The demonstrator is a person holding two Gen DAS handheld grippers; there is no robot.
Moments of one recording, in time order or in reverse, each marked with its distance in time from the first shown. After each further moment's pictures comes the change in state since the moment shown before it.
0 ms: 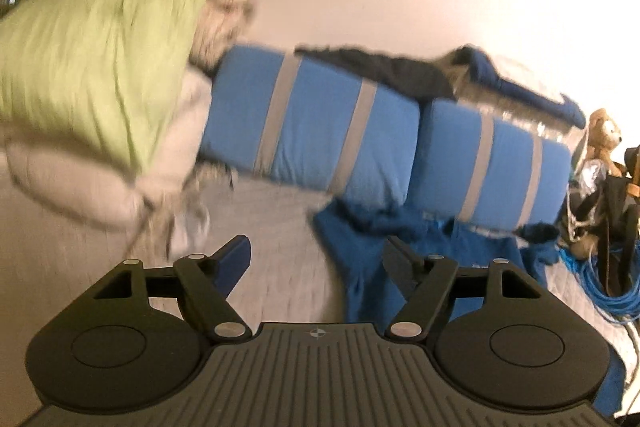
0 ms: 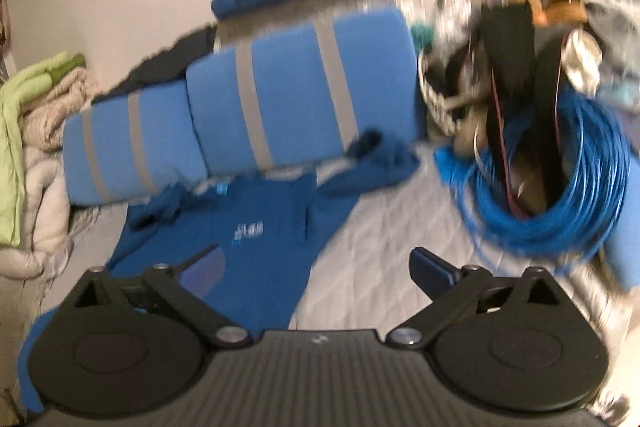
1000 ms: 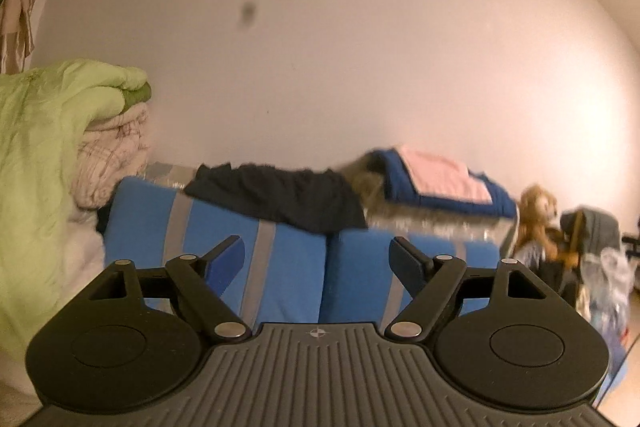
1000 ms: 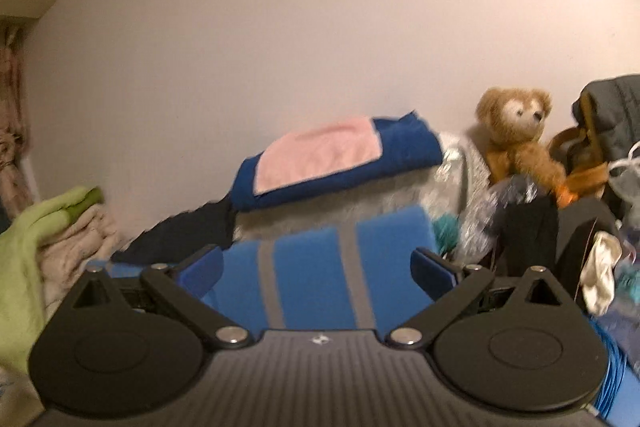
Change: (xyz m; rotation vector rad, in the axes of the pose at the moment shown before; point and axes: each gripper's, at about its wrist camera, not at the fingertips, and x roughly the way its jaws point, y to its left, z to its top) left arm 0.052 -0.075 0.199 0.043 -0.177 -0.224; right arm -0.031 0.008 0.244 0.012 -0.333 0.030
